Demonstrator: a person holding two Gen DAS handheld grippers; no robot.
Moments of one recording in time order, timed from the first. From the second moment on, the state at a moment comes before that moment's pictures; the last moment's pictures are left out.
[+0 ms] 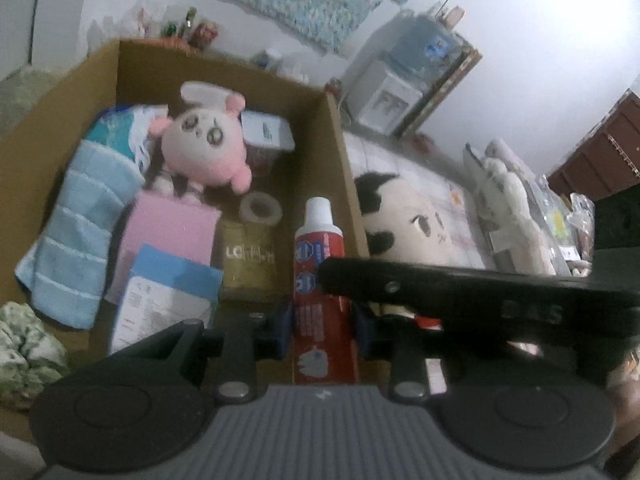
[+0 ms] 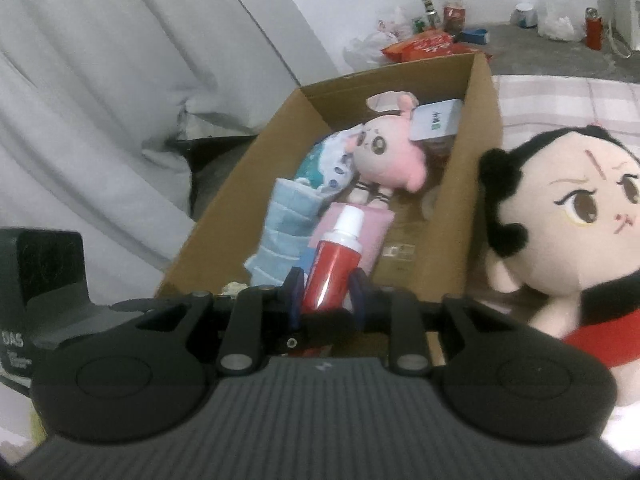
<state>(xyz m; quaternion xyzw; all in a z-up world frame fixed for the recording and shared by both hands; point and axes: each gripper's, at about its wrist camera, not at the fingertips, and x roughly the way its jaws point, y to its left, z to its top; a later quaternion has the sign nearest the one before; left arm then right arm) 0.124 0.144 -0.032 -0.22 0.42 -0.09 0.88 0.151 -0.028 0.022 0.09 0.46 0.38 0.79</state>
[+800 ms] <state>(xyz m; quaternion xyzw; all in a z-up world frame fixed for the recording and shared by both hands) 0.096 0.137 0.008 -0.19 0.39 -0.04 0.90 0.114 -0.079 0.066 0.11 0.39 0.36 0.84</state>
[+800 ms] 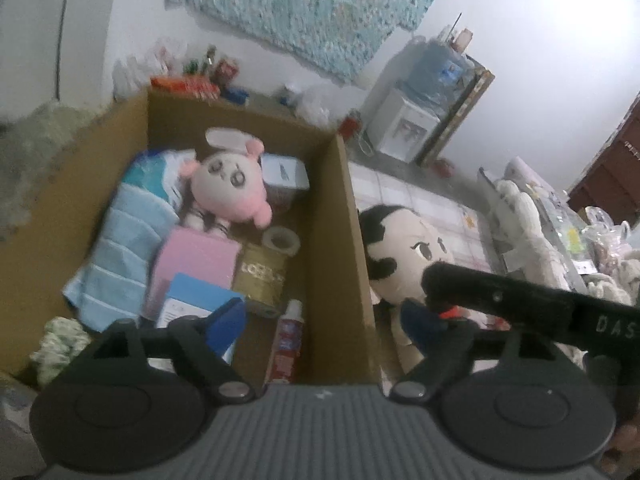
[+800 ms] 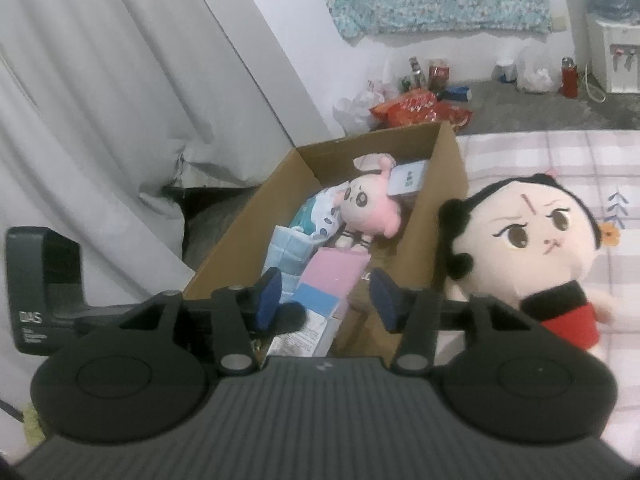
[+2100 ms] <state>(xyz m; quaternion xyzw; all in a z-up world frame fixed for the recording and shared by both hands) -0.029 0.123 0.045 -0.03 0.37 0.13 0.92 -0.030 -0.066 0.069 -0.03 0.35 0.16 0.92</state>
